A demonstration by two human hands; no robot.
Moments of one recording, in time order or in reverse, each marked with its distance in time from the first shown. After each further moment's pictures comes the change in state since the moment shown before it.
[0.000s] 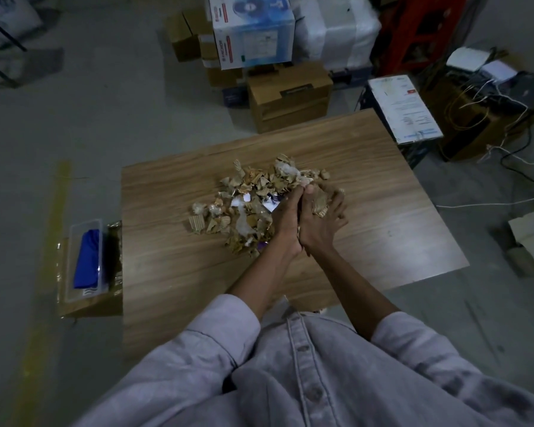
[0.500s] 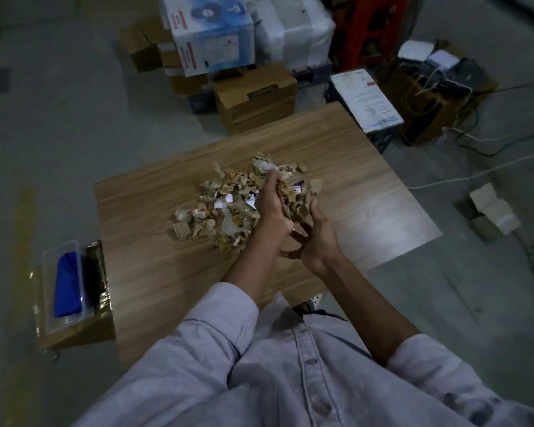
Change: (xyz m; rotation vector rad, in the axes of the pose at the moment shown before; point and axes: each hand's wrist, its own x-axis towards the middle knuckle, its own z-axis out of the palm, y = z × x) left_hand 0.007 0.010 0.006 -0.193 -0.075 -0.121; right_hand -0.046 0.007 -0.040 0.890 -0.327 0.473
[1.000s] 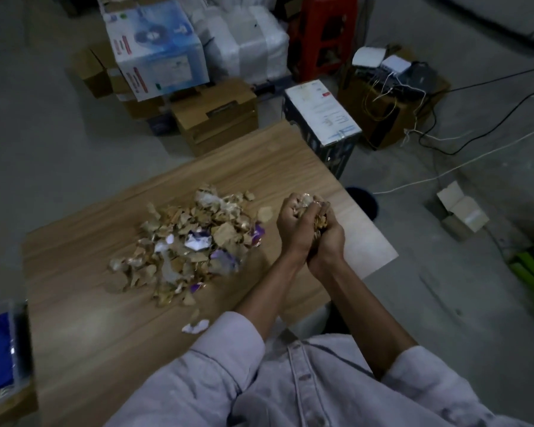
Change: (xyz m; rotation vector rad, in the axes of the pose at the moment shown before) left_hand 0.039 -0.131 0.133 0.590 -0.098 0.490; right_hand 0.061 -0.116 -0.104 0.395 0.200 -0.223
